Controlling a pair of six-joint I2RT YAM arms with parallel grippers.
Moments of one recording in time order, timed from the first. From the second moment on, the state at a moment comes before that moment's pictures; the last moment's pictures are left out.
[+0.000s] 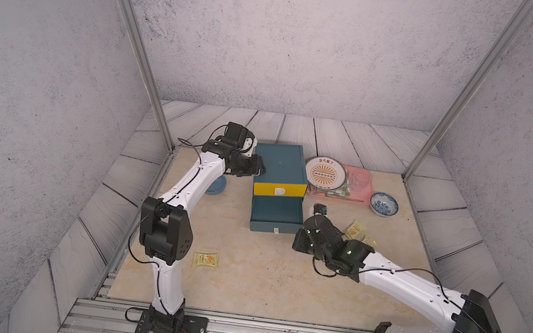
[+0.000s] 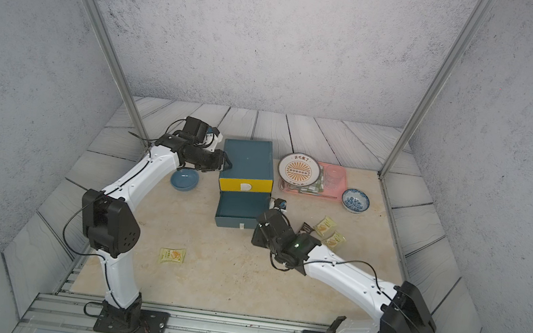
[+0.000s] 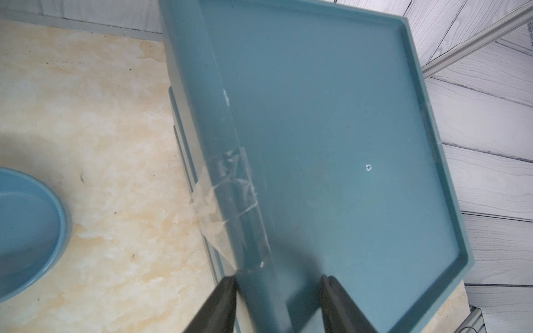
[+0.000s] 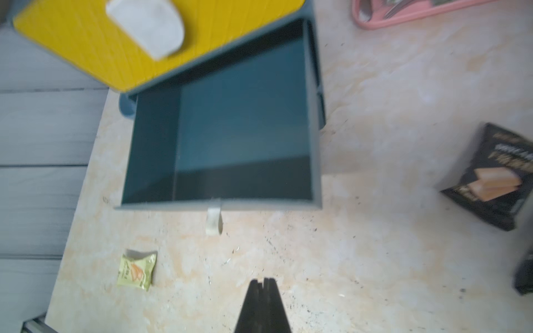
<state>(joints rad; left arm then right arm) -0.31 1.93 1.87 -0.85 0.35 -0.30 0.97 1.33 0.89 -0.32 0.26 0.83</state>
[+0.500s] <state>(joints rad) -0.30 1.93 1.88 -0.86 0.37 -0.30 1.03 1.59 0.84 0.13 0.47 0.83</state>
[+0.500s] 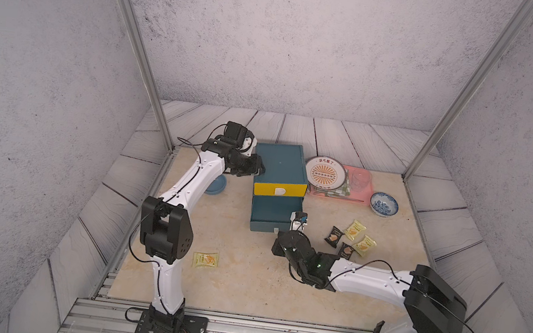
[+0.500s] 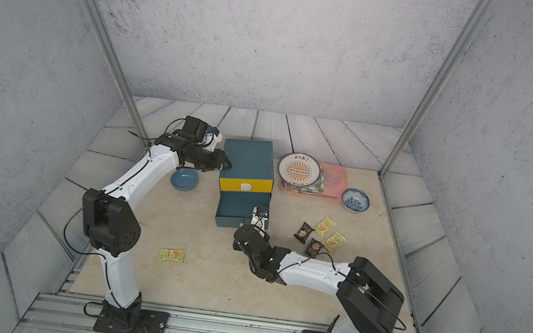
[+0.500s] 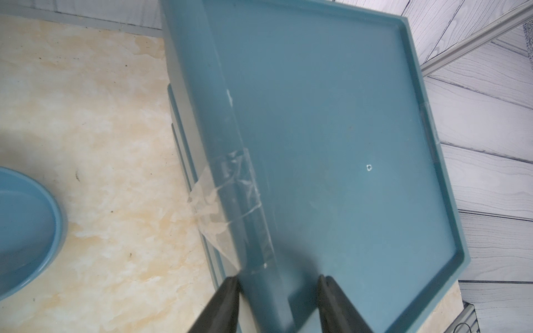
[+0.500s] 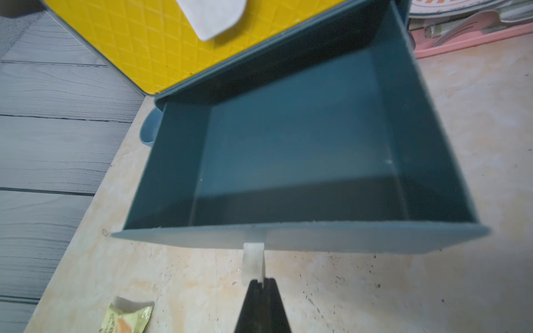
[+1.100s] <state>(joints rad) -0.30 1.96 1.90 -0.85 0.41 -0.29 0.84 1.79 1.06 0.23 0.40 0.79</state>
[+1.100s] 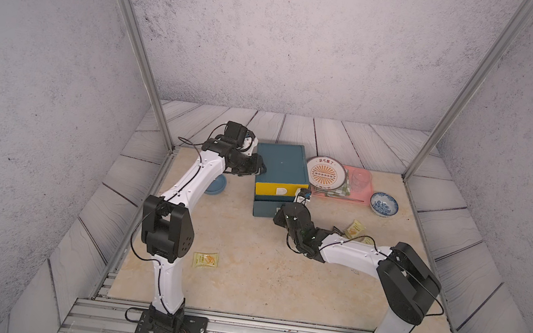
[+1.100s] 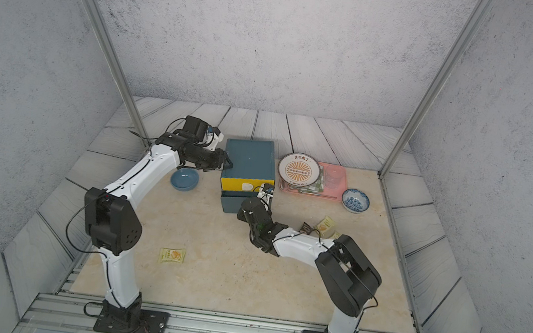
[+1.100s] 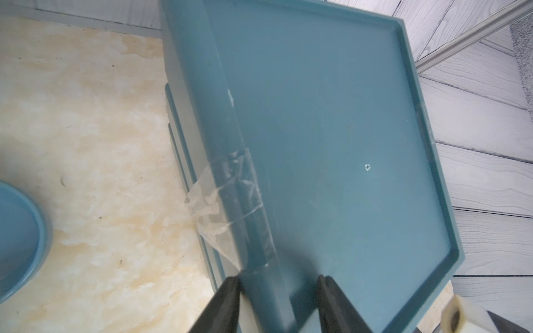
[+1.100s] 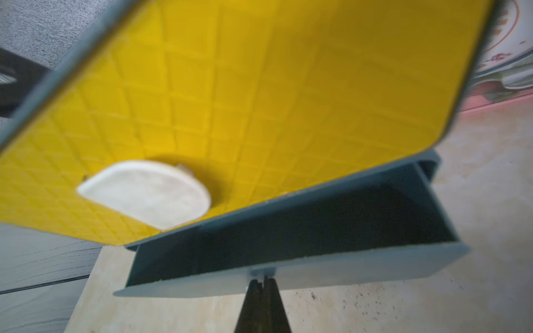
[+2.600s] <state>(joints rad) -0.28 1.99 1.90 -0.79 0.49 -0.30 0.76 2.22 0.77 1.30 0.20 1.52</state>
